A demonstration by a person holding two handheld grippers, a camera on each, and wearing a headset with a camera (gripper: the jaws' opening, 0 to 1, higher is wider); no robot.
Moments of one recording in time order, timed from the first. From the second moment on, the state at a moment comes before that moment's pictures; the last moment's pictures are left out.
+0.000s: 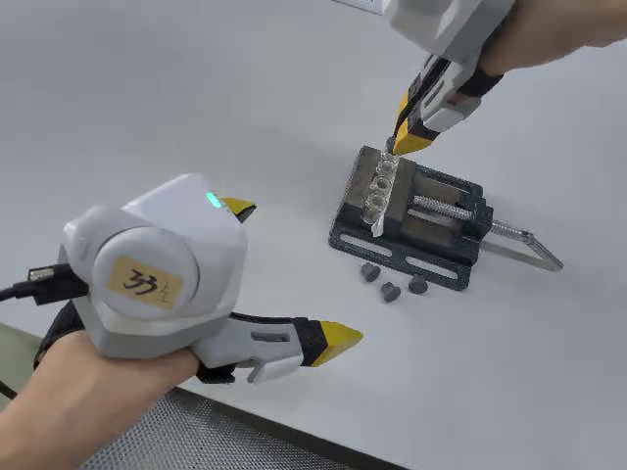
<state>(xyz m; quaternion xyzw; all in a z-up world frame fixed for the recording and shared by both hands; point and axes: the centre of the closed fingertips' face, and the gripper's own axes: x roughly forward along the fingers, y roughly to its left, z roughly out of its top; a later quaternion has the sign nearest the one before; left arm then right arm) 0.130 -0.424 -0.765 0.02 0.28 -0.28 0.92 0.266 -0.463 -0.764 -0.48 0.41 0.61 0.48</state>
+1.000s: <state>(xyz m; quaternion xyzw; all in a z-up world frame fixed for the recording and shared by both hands) 0.129 -0.424 -0.768 0.02 0.29 -0.27 0.92 0.270 -0.462 -0.771 -0.49 0.40 0.59 0.50</state>
